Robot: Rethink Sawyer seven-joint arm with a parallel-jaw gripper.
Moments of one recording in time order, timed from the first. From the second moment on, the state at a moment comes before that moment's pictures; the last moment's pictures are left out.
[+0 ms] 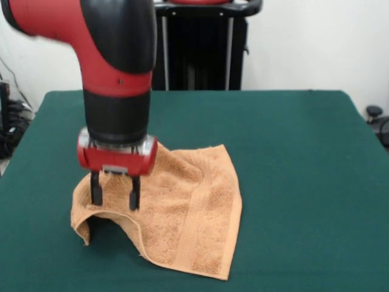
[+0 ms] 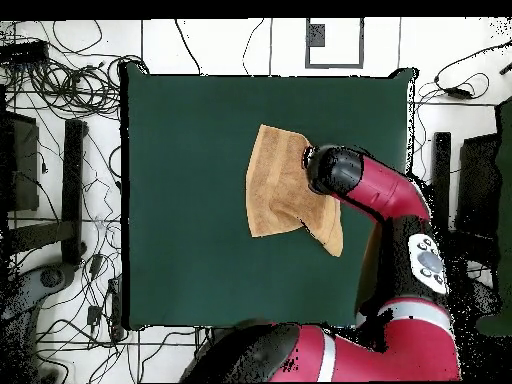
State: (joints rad) arm -0.31 -0.36 -0.09 1.33 0.12 0.43 1.41
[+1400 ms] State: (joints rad) arm -0.33 -0.26 -0.05 1.27 0.05 0.30 1.41
